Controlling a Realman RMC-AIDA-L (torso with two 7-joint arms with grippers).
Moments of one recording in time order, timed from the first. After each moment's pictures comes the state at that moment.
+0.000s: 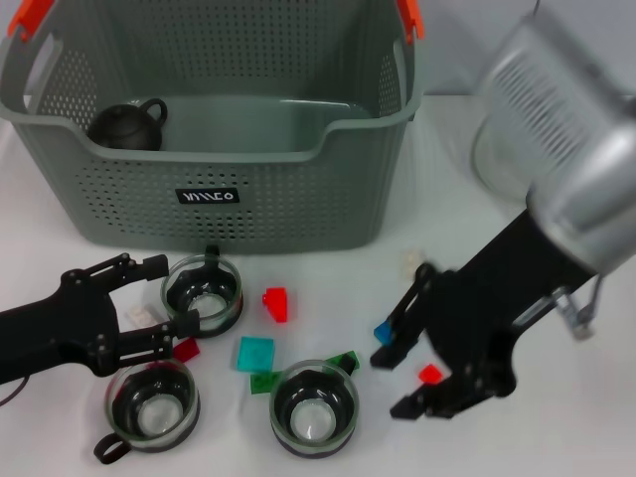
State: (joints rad) left arm -0.36 -2.10 0.26 0.65 2.18 1.81 -1.11; right arm 0.80 2.10 -1.32 -1.31 -2.20 -1.95 1.87
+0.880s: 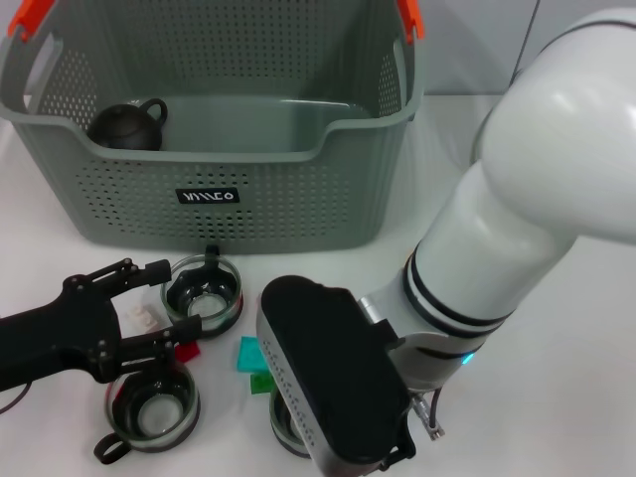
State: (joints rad) left arm -0.35 -2.11 0.26 0.65 2.18 1.82 -1.11; right arm 0.86 2.12 -2.04 -1.31 -2.34 -1.50 2.05
